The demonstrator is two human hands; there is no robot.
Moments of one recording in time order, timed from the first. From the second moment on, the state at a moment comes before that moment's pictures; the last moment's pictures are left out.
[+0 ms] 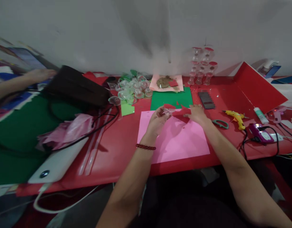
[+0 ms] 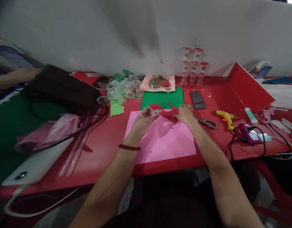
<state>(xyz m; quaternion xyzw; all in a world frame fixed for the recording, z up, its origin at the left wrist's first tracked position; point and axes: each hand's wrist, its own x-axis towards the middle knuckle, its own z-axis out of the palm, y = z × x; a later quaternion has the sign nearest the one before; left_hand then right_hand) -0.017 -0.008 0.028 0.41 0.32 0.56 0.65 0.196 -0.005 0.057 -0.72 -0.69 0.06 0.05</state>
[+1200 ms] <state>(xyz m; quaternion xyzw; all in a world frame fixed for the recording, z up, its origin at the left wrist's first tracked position) -0.008 -0.019 0.027 0.37 0.32 0.54 0.68 0.154 -0.052 0.050 -0.47 -0.72 0.31 0.41</state>
